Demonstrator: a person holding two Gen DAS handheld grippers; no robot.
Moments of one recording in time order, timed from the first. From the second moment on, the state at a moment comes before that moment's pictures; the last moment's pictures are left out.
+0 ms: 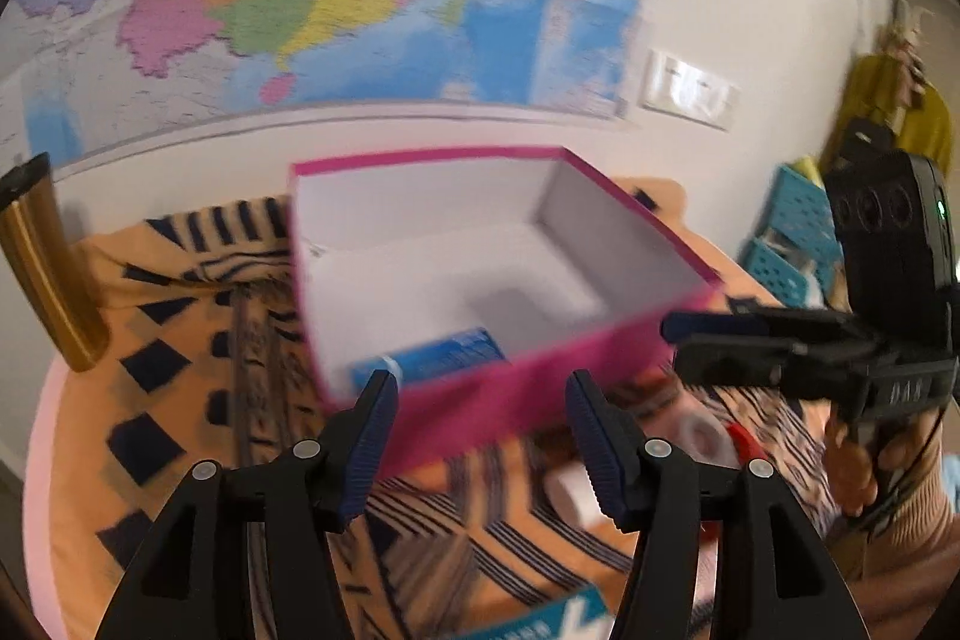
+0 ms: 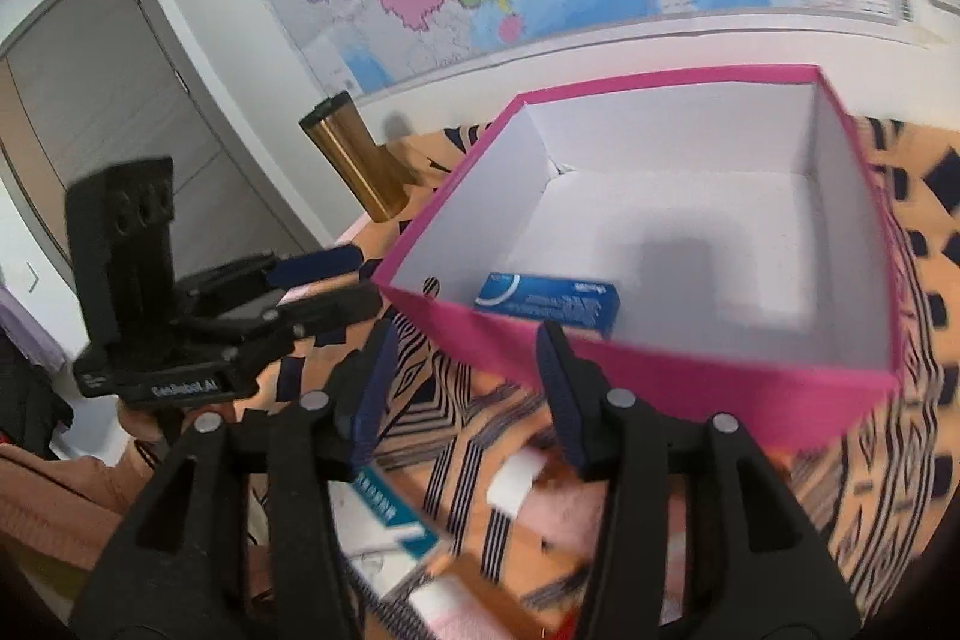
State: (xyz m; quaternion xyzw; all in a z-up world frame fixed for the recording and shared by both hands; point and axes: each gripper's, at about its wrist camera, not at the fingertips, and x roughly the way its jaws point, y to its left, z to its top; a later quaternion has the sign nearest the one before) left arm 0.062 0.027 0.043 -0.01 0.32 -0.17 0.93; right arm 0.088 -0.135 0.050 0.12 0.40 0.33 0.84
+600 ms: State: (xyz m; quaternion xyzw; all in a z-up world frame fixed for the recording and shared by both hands) left arm -0.002 -0.042 -0.040 0.02 0.43 -0.29 0.86; right arm -0.022 -0.228 -0.005 0.17 0.46 0.22 0.84
